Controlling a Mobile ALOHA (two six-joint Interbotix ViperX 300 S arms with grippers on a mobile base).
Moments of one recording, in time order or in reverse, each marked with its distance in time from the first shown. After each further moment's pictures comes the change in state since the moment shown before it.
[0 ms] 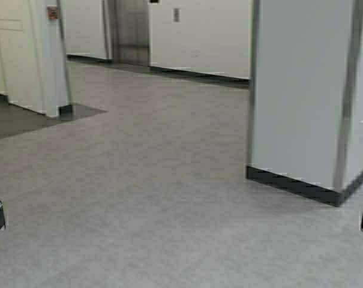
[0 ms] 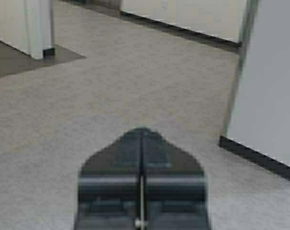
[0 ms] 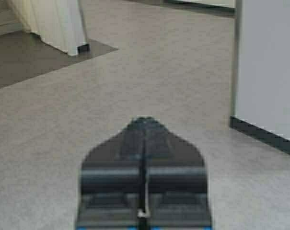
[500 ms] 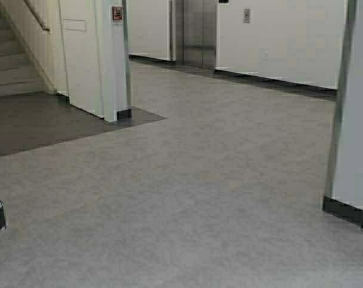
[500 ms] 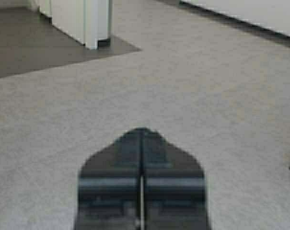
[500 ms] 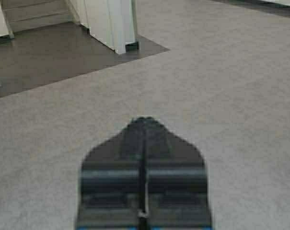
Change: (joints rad) left arm 0.002 0.075 -0.012 -0.002 0.000 -0.002; right arm 0.003 0.023 -0.005 -0.002 0.000 -0.006
